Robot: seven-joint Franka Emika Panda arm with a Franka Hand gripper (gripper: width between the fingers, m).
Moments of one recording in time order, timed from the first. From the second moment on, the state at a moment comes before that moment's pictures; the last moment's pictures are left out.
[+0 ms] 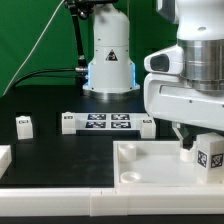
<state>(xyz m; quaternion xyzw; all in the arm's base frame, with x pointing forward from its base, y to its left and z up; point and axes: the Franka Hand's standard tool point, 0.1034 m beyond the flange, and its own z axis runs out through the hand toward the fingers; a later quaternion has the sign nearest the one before) 0.626 0.119 0.066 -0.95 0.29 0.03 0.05</state>
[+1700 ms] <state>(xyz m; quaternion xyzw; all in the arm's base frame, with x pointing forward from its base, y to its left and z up) 0.625 0.096 0.067 -0.95 0.32 0.02 0.02</state>
